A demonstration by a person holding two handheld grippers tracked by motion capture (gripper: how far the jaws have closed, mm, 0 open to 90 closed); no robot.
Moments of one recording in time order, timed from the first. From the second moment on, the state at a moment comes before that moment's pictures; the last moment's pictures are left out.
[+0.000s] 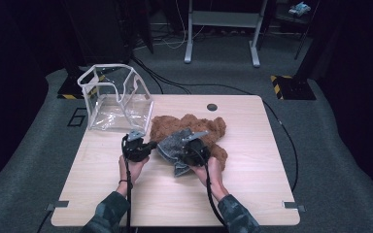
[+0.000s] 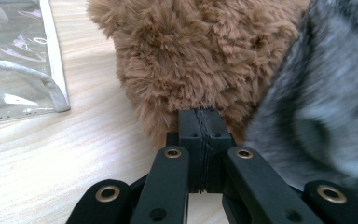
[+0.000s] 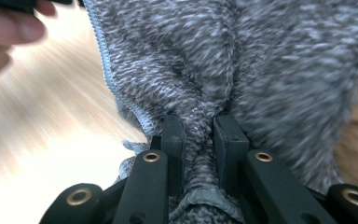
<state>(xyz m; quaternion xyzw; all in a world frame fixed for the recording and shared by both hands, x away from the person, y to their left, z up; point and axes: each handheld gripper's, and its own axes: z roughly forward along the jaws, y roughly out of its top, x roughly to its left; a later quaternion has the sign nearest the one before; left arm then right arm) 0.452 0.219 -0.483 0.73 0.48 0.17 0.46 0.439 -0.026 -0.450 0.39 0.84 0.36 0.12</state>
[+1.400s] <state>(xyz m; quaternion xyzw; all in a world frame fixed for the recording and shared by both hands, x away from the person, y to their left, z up) 0.453 0.220 -0.488 0.73 0.49 0.17 0.45 0.448 -0.050 -0.419 0.42 0.81 0.37 0.17</state>
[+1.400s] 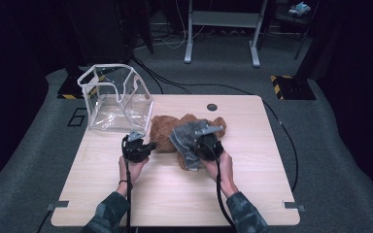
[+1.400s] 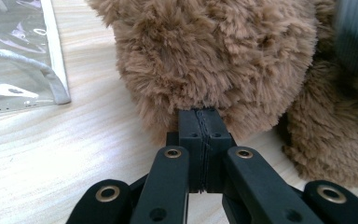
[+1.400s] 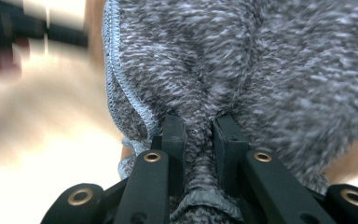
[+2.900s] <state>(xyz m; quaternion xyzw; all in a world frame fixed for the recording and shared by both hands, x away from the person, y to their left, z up) 0.456 0.210 -0.481 0.75 0.48 0.18 0.42 0.505 -0.123 -0.424 0.51 0.77 0.32 0.20</state>
